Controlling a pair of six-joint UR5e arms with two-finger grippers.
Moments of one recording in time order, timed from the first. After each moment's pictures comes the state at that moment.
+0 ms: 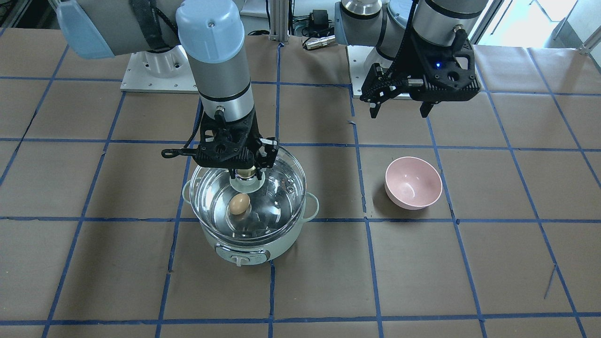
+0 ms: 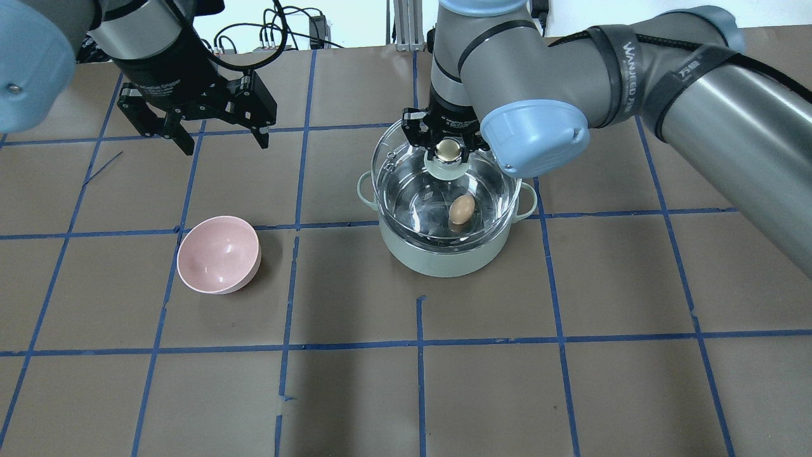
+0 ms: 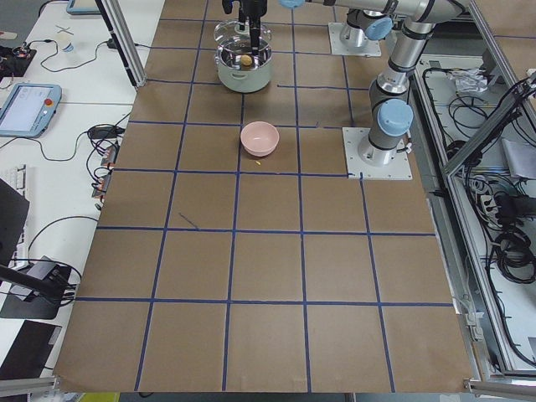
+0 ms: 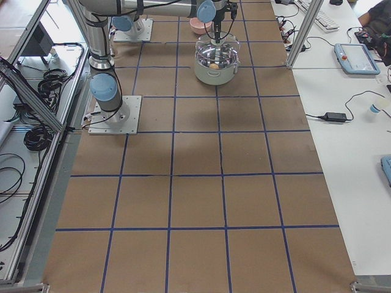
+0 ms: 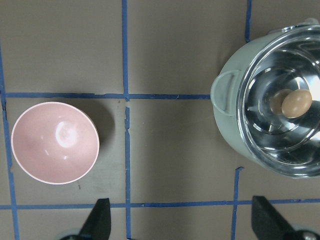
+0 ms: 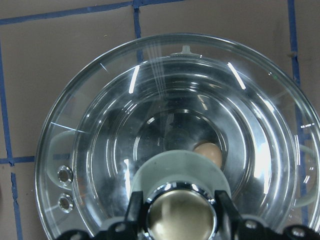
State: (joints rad) left arm -1.61 -1.59 -1.48 -1.63 1.57 -0.09; right arm 1.88 -1.33 1.57 -1.94 -1.54 0.39
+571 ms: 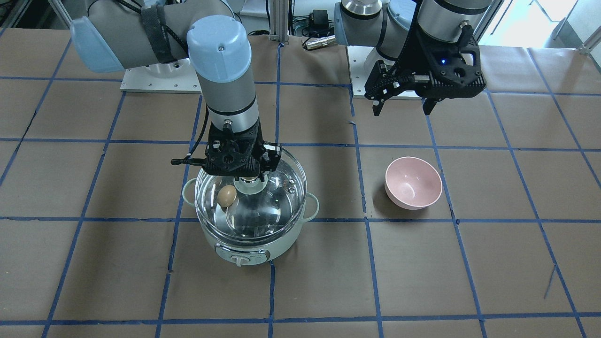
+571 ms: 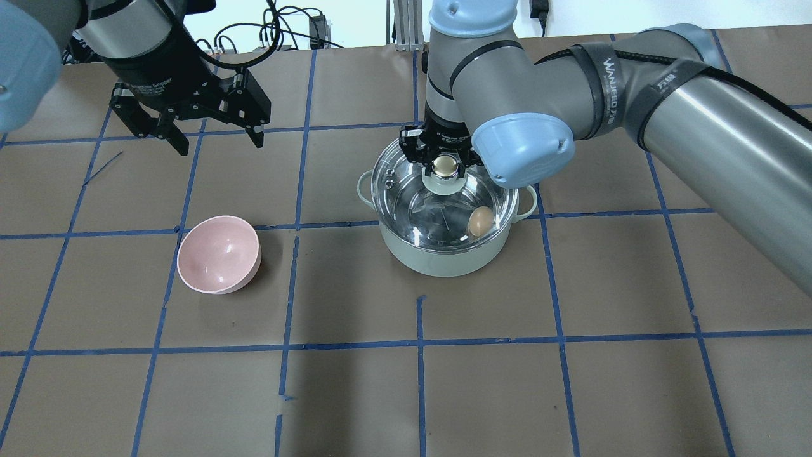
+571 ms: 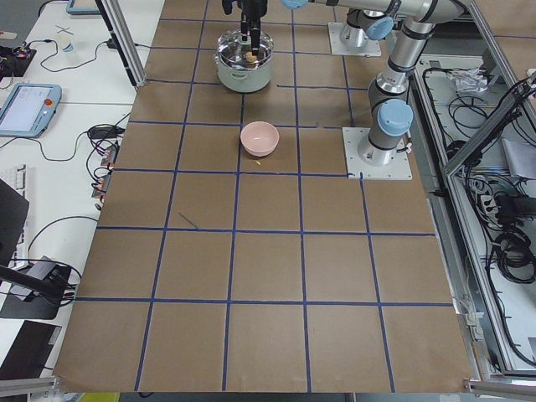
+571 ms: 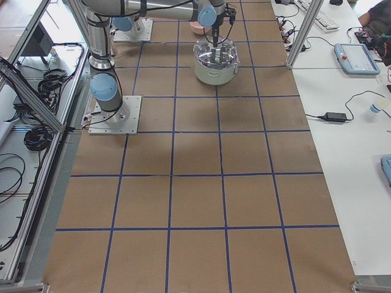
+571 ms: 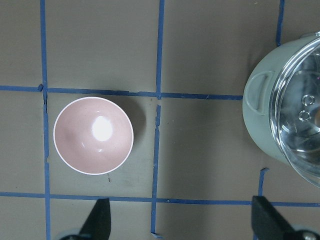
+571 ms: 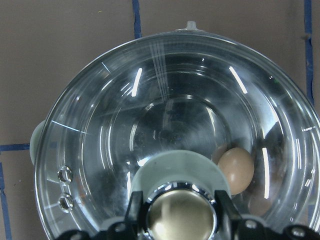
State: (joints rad) left arm -1.61 -1.58 -1.49 -1.64 1.56 -0.09; right arm 1.88 -1.31 1.59 -1.94 -1.54 0.37
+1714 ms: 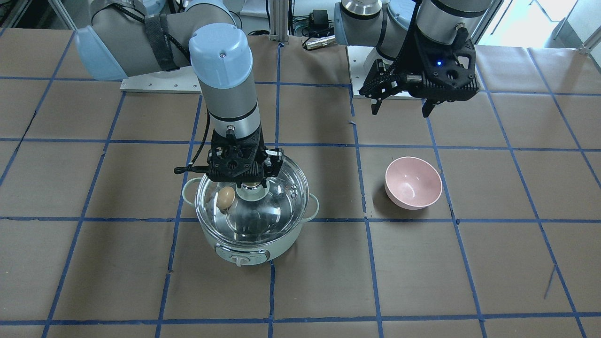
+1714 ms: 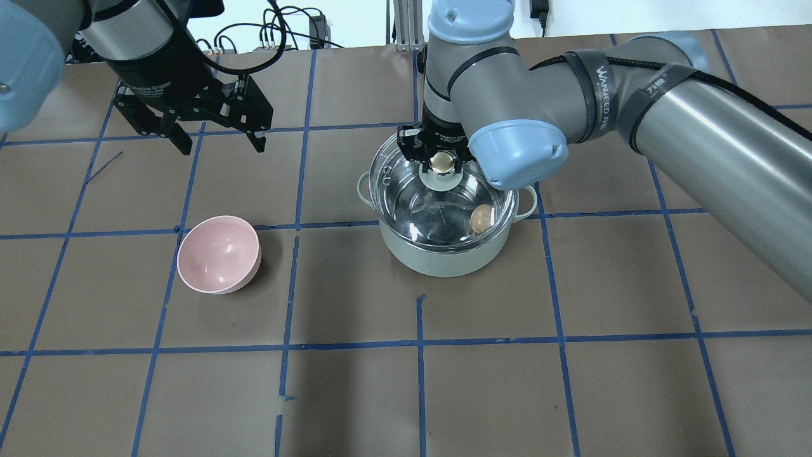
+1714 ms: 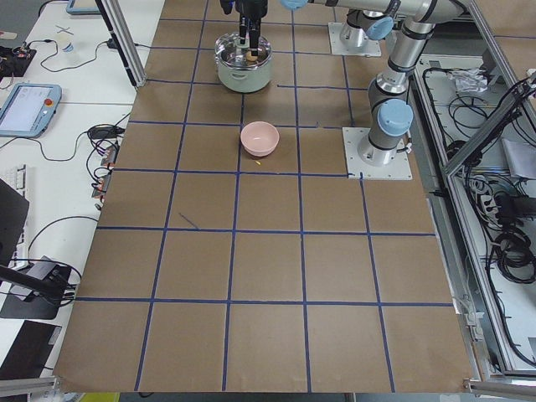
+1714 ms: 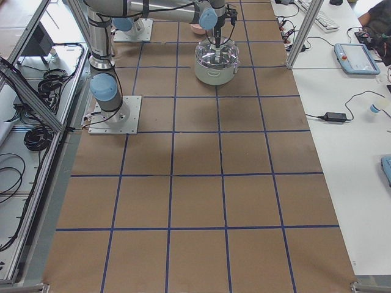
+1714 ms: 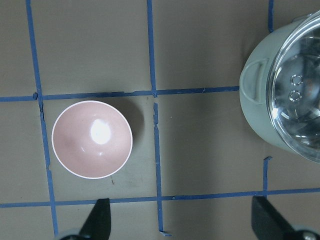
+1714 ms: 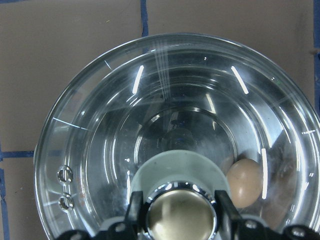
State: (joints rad) left arm -1.61 -1.58 -1.49 -1.64 1.56 -0.01; right arm 1.88 -1.29 1.60 -2.00 -1.54 0.34
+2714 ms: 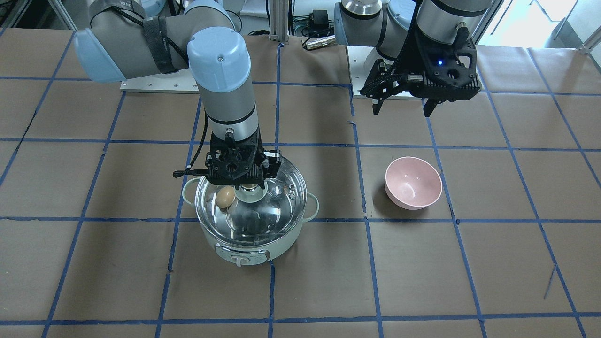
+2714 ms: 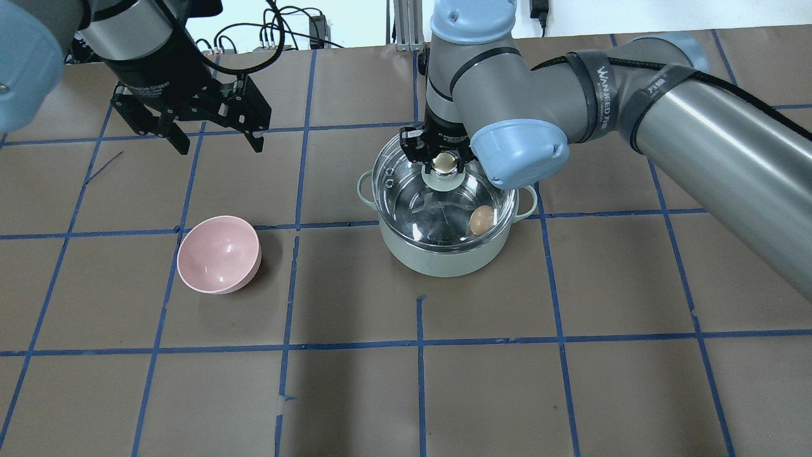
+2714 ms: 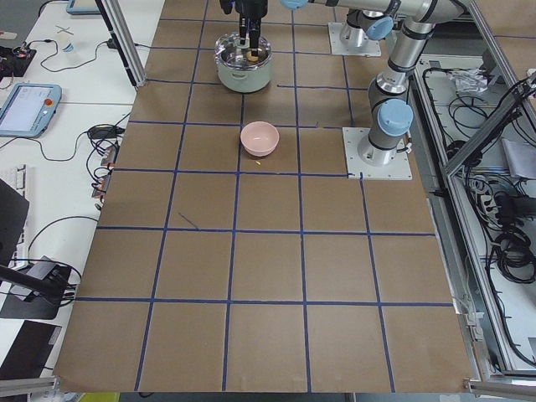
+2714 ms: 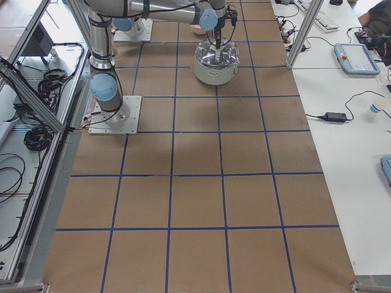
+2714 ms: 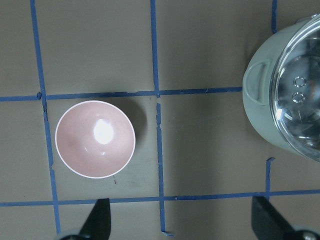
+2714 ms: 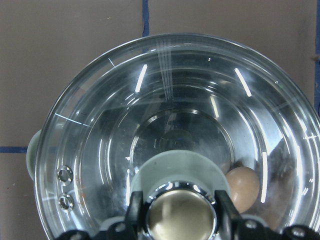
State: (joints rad) left arm -1.61 -1.58 -1.49 -1.64 1.56 -0.01; right arm 1.88 -1.29 1.60 -2.00 -1.54 0.30
